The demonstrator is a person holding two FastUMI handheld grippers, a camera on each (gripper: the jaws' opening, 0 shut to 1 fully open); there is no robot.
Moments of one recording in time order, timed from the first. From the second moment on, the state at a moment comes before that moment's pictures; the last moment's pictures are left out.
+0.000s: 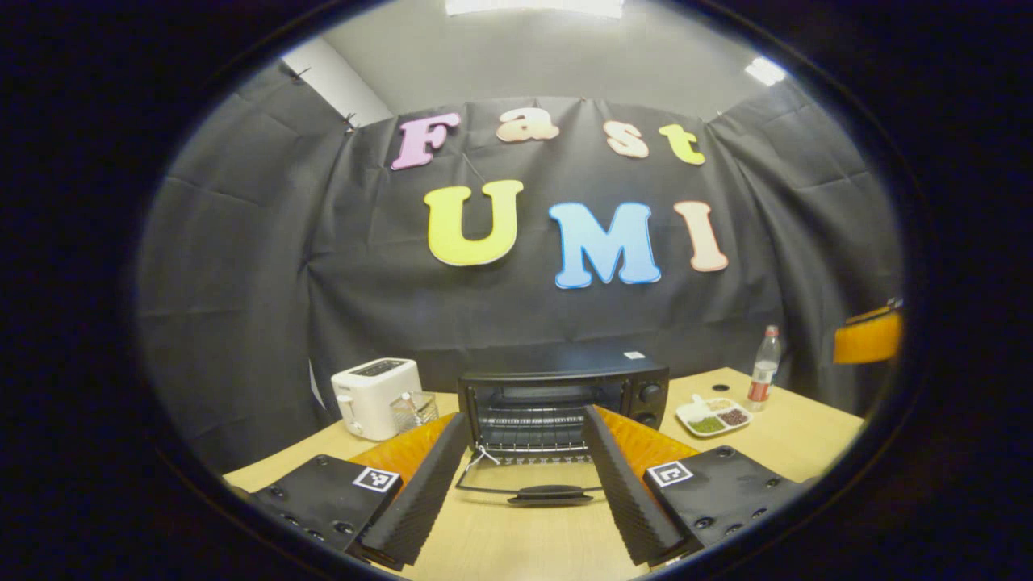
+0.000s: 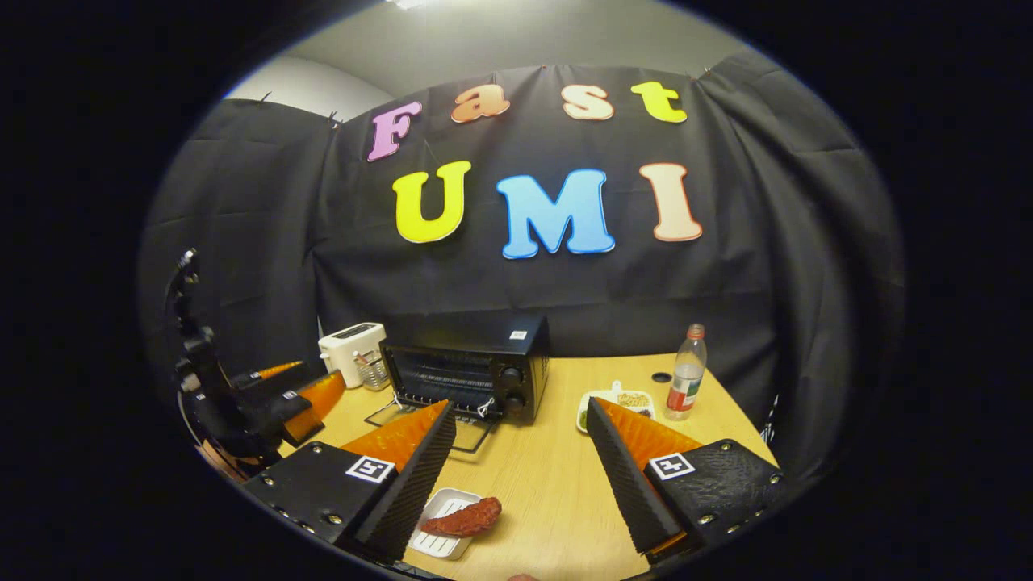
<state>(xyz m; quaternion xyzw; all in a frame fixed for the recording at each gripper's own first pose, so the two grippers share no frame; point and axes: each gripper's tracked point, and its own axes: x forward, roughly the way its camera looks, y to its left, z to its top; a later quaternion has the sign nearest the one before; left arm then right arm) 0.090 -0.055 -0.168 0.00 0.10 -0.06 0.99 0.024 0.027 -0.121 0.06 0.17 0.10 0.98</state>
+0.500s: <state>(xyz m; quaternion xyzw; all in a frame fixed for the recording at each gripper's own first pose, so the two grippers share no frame) 0.055 -0.015 -0.108 -0.01 0.06 -0.03 1.00 0.019 0.052 -0.204 0.20 0.32 0.12 0.92</state>
